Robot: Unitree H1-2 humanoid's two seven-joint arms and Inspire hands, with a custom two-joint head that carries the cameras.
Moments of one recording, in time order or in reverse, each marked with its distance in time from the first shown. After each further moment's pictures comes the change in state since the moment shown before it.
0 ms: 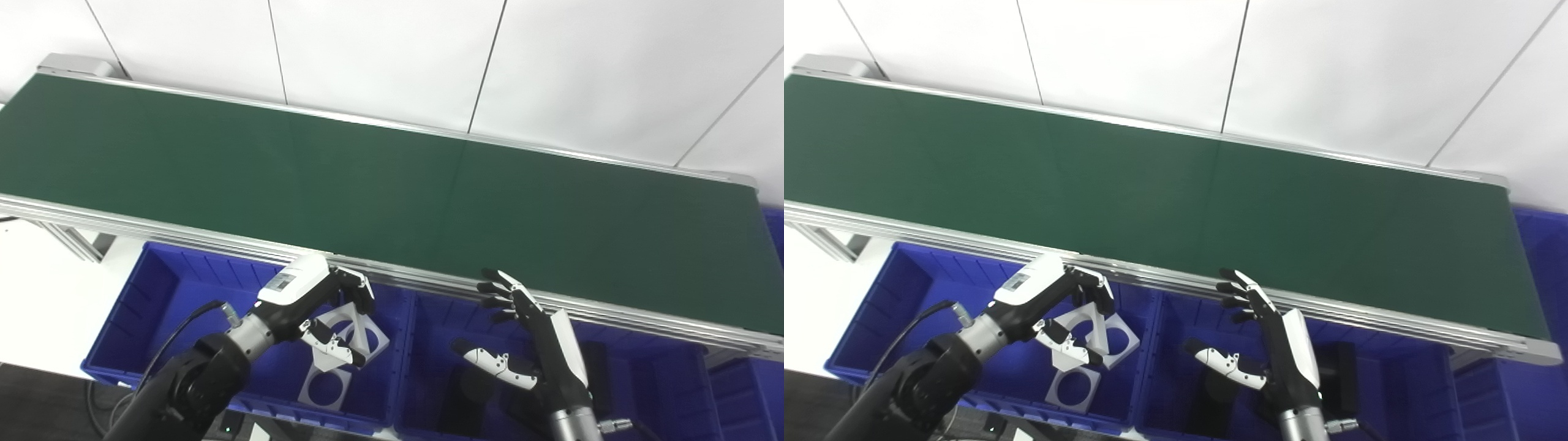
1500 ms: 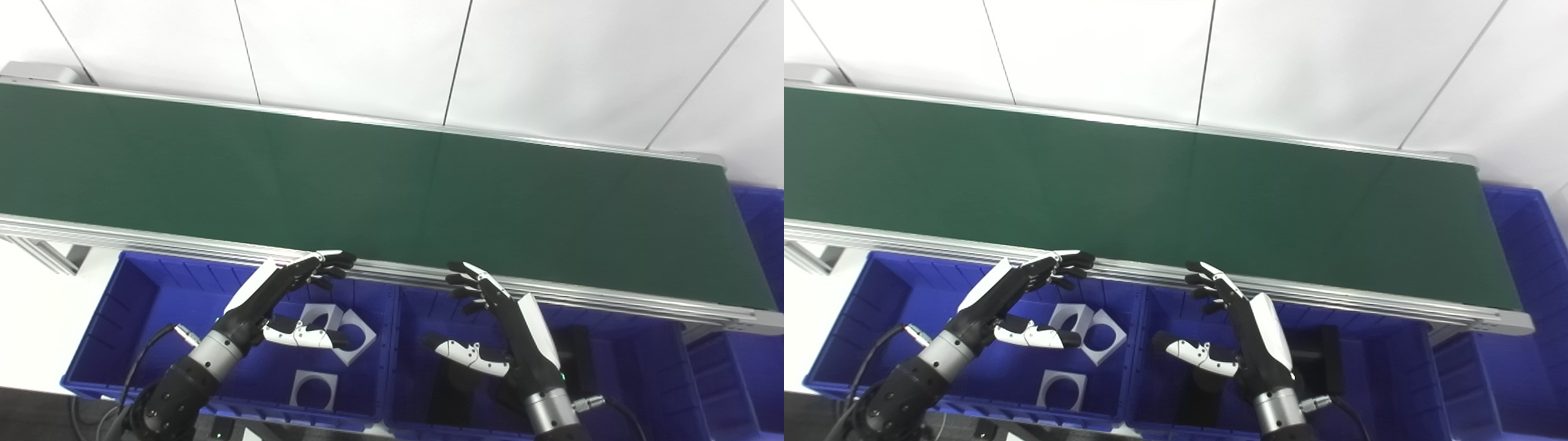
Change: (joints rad) left arm 0.099 -0.054 0.136 0.000 -0.556 -0.031 -0.045; right arm 0.008 0.024 0.040 -0.062 -0.035 0.097 0.041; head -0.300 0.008
